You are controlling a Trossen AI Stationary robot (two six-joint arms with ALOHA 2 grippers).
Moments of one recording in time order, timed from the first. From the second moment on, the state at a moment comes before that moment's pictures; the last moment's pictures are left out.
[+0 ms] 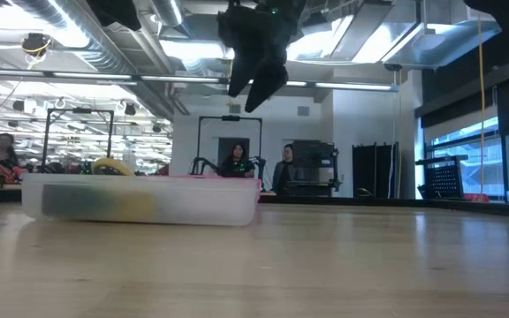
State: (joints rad) left arm -0.28 1.10 1.12 -0.90 -0.25 -0.43; right arm -0.09 2.06 1.99 -1.04 0.04 0.15
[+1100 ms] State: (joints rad) left arm -0.29 1.11 1.12 -1.01 -0.36 -0.88; right arm -0.09 2.06 1.96 -1.06 0.04 -0.06
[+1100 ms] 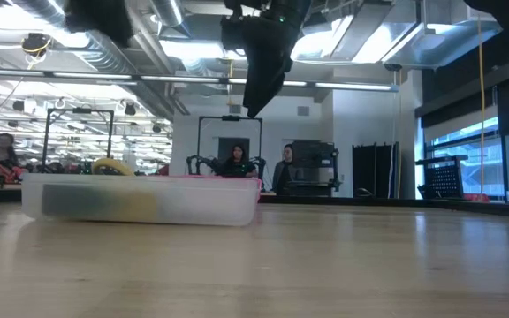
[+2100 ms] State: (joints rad) left arm -0.30 1.29 0.75 -0.82 -0.14 -1.56; right arm -0.12 2.06 1.96 -1.14 0.04 -0.16
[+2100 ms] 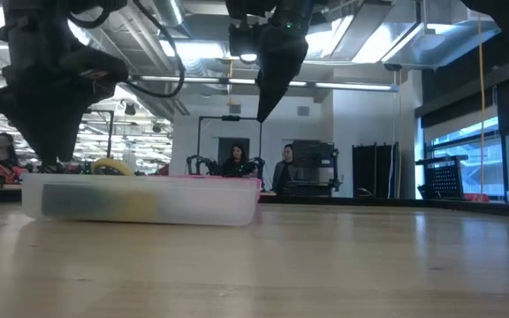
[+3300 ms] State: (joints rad) left arm -0.30 1.46 0.72 -0.65 -0.13 -1.56; right arm -0.26 2.07 1.96 -1.10 -0.12 -0.21
